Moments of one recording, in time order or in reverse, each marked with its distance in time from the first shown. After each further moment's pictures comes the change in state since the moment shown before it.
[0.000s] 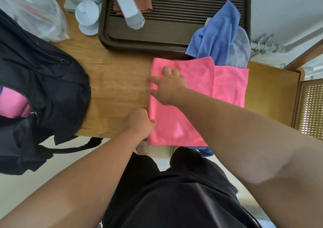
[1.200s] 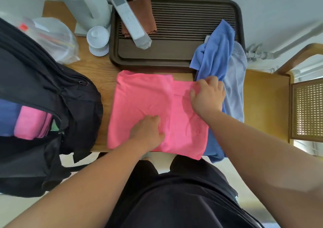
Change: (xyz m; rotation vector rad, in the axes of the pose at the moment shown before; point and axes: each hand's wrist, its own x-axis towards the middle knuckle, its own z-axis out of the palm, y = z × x) left_hand -0.001 -0.023 -0.030 0.161 -0.056 0.369; right_hand -0.036 0.041 0.014 0.314 0.546 0.518
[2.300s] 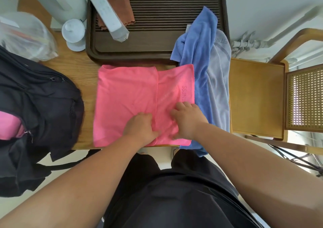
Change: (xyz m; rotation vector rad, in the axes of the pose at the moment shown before) left_hand 0.015 0.035 0.029 0.048 0.074 -0.009; right_hand -0.054 0.049 0.003 -0.340 -0.555 -0.597
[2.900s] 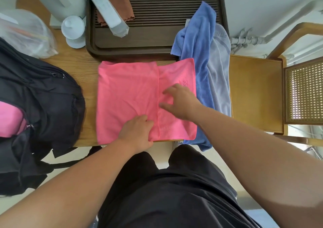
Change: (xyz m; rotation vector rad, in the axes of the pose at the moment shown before) left_hand -0.030 -0.020 0.000 0.293 -0.063 0.257; right_hand 0.021 -0.015 -0.032 0.471 0.133 0.155
